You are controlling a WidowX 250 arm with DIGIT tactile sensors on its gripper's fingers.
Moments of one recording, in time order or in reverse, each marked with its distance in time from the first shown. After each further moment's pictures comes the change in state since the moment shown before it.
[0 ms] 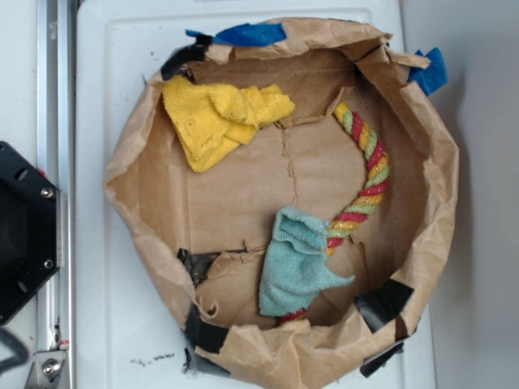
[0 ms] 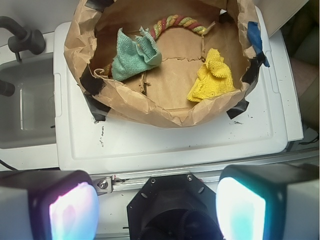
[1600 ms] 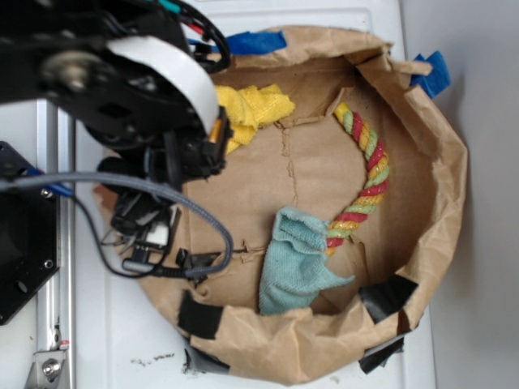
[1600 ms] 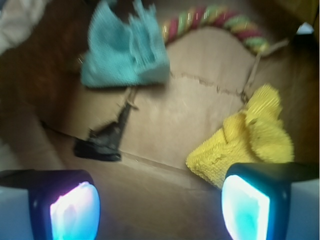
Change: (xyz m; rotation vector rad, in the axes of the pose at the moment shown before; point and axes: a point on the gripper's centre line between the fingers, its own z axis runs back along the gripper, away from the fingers) arm 0.061 0.037 -0.135 -0.059 0.046 -0.360
